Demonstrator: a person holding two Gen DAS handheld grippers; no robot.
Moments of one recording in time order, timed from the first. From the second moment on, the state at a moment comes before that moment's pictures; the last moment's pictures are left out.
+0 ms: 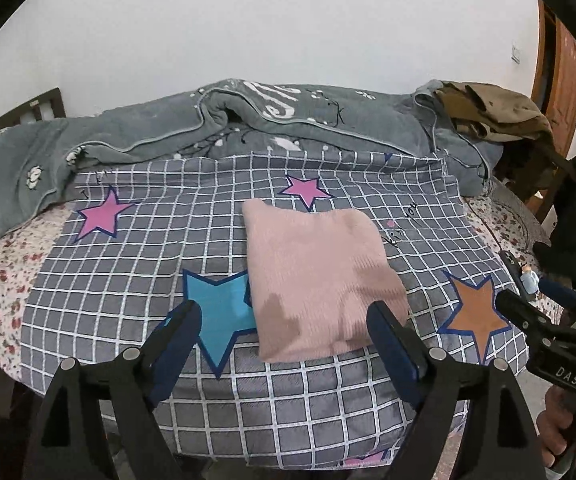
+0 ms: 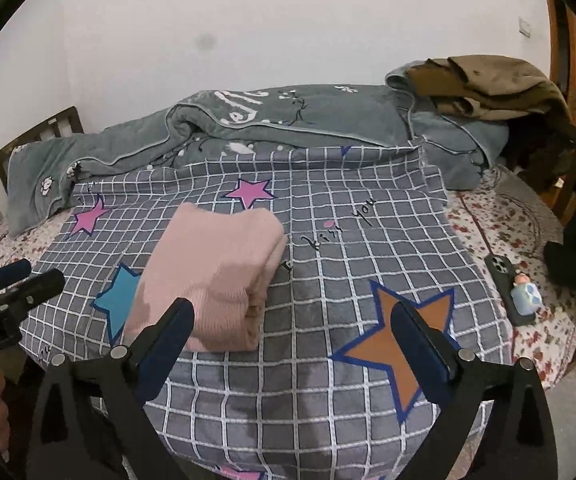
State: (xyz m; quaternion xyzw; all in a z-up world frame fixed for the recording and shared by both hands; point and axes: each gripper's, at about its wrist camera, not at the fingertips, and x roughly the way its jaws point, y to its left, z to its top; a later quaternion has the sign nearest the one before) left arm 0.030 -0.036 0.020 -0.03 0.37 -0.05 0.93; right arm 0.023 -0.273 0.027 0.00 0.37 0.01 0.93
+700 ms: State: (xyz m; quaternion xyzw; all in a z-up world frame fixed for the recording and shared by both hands) left arm 0.006 -0.037 0.031 -0.02 0.36 -0.05 0.93; right arm -0.005 -0.278 0.042 0.00 0.36 0.00 0.93
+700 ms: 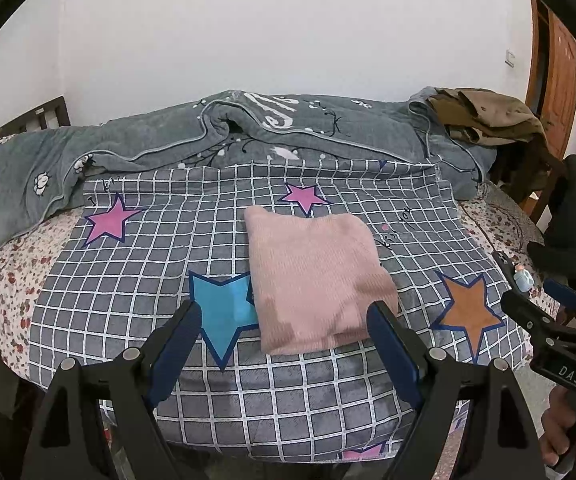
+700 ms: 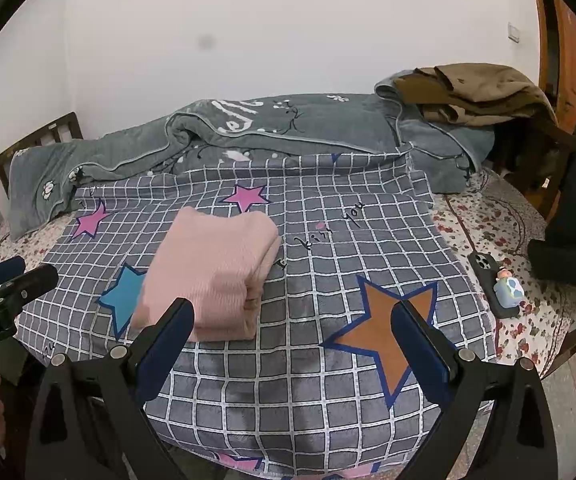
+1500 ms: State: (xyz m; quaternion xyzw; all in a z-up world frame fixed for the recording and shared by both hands) left arm 0.005 -0.033 0.036 -0.02 0.36 -0.05 0.93; right arm -0.008 -0.274 0.050 0.00 0.35 0.00 0.93
